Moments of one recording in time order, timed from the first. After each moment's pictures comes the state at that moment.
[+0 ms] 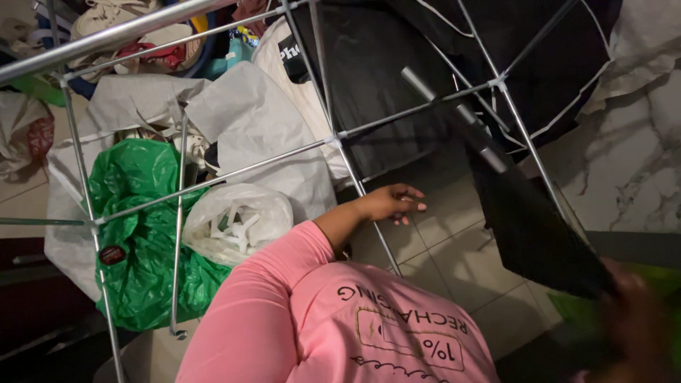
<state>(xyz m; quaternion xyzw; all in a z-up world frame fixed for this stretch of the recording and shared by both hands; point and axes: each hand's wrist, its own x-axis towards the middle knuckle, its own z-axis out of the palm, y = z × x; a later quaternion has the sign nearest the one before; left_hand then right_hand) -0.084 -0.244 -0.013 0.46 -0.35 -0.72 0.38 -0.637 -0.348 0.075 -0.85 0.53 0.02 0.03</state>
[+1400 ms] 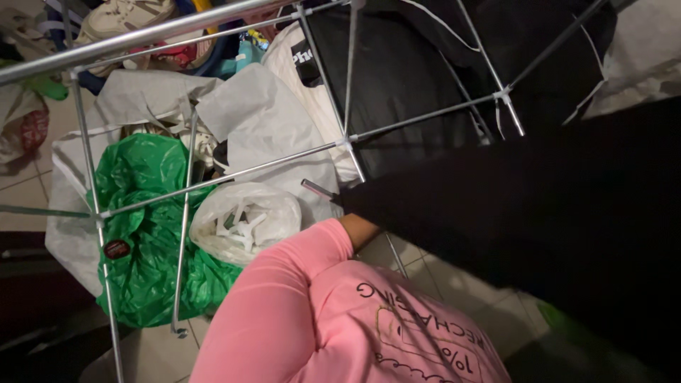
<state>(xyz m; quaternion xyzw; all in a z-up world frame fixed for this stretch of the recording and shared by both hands) -0.118 -0.276 -0.089 0.45 -0.31 -0.72 0.43 -0.624 -0.325 0.157 -0.86 0.51 0.01 0.06</state>
